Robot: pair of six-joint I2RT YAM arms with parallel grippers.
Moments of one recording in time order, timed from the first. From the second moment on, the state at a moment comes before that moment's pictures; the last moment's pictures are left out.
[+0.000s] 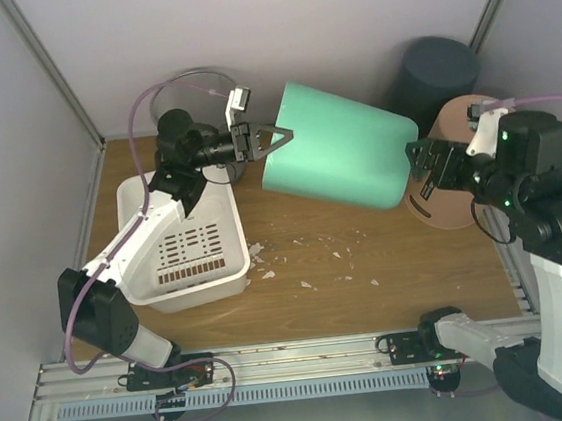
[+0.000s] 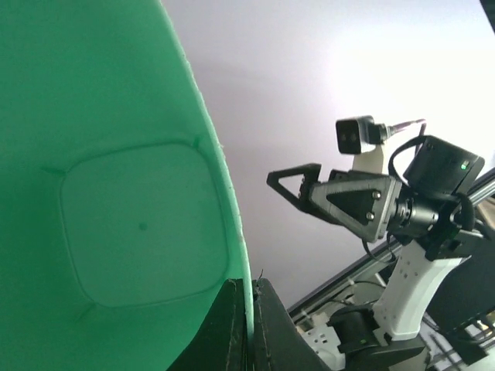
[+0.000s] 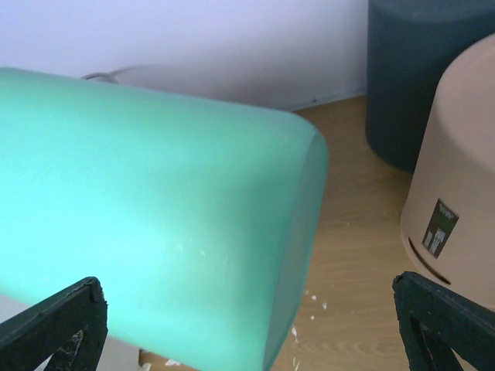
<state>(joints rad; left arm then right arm) -0.43 1.52 1.41 0.31 1.07 -0.99 0.20 1.07 1.87 -1.29 -0.04 0.37</state>
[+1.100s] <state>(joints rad) -0.48 1.56 1.12 0.79 1.10 -1.32 0.20 0.94 1.56 -1.31 -0.15 0.50</state>
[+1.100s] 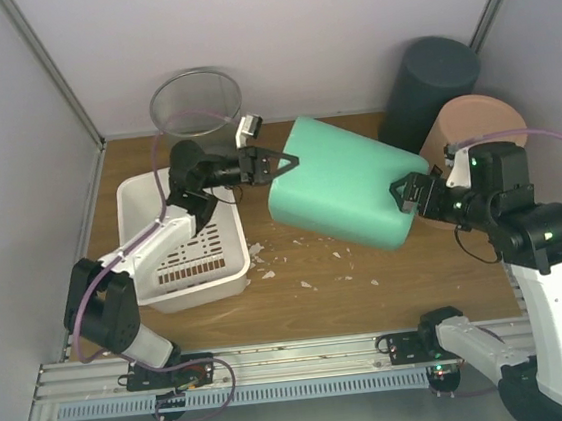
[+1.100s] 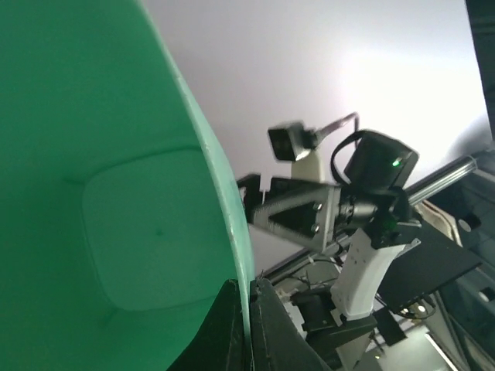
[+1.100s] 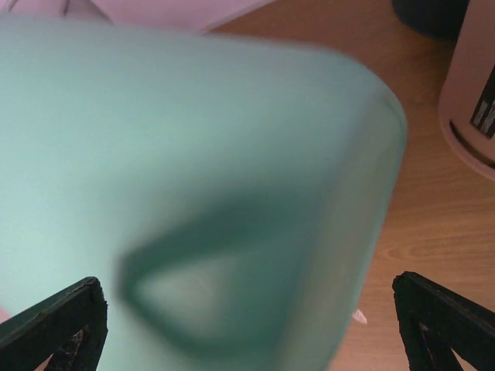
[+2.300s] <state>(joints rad) 0.09 1.67 2.14 0.23 0.98 -1.10 0.74 1.45 0.99 -0.55 -0.51 0.40</state>
